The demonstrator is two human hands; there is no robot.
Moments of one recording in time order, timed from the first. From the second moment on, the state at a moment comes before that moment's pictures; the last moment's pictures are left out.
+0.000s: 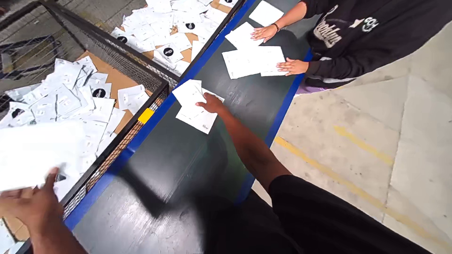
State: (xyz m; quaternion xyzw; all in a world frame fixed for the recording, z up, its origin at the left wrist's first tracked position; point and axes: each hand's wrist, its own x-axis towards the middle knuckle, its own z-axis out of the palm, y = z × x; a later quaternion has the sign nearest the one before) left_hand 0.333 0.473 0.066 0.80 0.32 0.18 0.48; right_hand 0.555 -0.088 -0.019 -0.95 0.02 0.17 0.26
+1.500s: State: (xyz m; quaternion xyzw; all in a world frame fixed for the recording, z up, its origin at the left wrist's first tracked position) left_hand 0.187 0.294 0.075 0.69 0.32 -0.10 0.65; right_hand 0.266 -0.050 0.033 -0.85 -0.17 0.28 0.42
